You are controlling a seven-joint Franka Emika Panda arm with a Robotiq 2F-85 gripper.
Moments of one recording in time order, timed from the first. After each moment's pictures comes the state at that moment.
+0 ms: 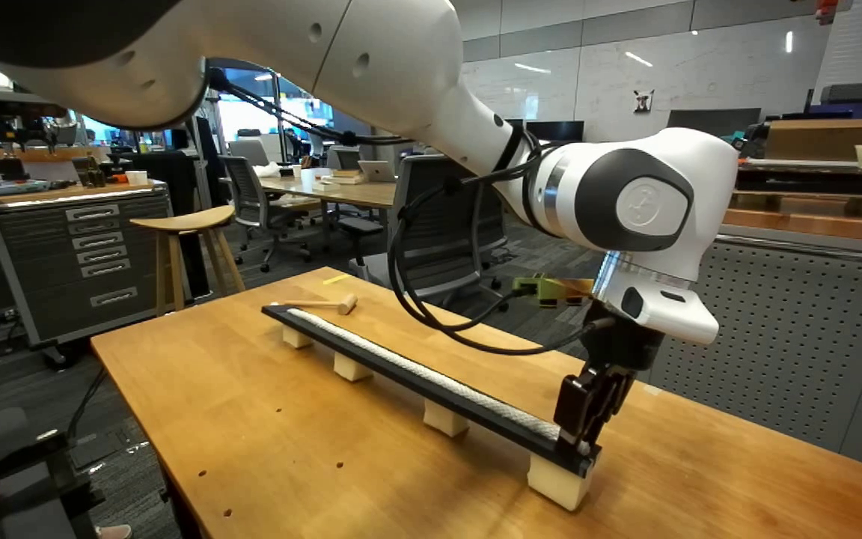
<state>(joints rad) -0.37 1.09 -0.24 -1.04 0.19 1.81 1.12</state>
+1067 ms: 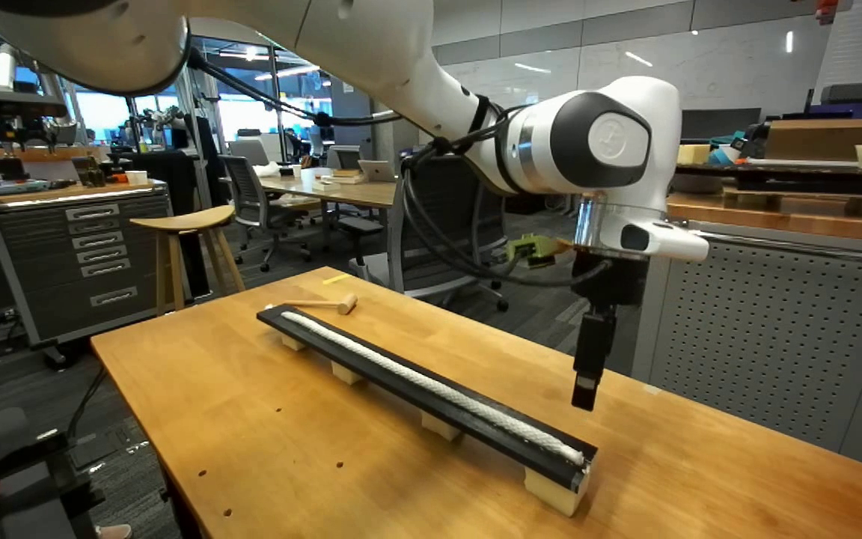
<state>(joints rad) -0.30 1.00 -0.24 -1.07 0.04 1.84 0.88</state>
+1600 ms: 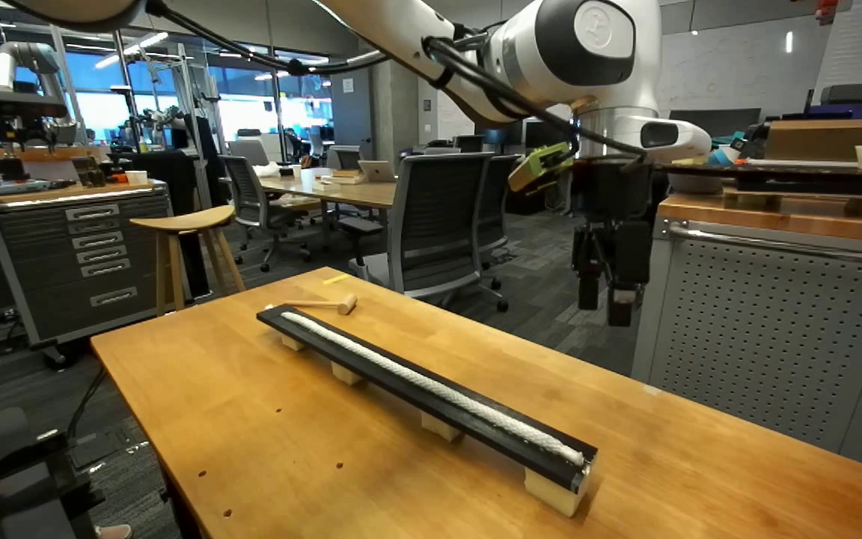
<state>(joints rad) -0.27 0.85 -0.23 -1.11 -0.07 1.81 0.51</state>
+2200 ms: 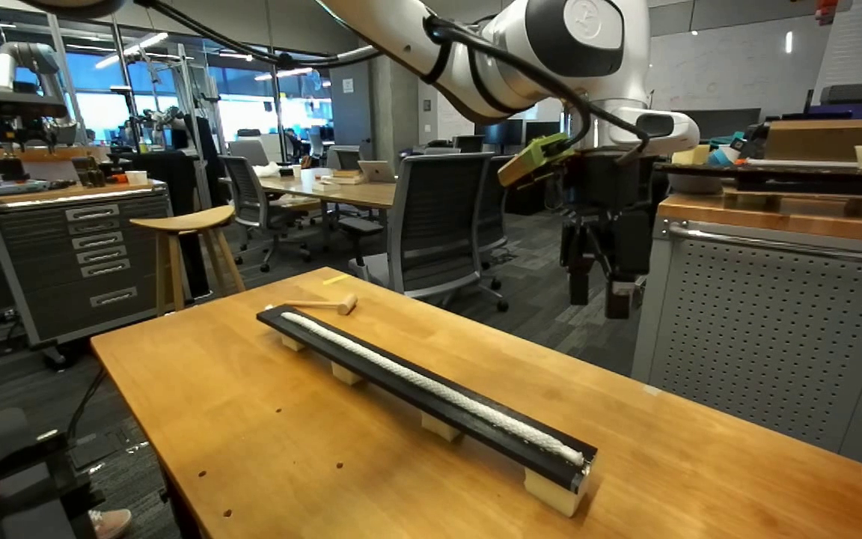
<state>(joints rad) -0.25 0.82 -0.23 -1.15 -0.10 1.81 0.42</state>
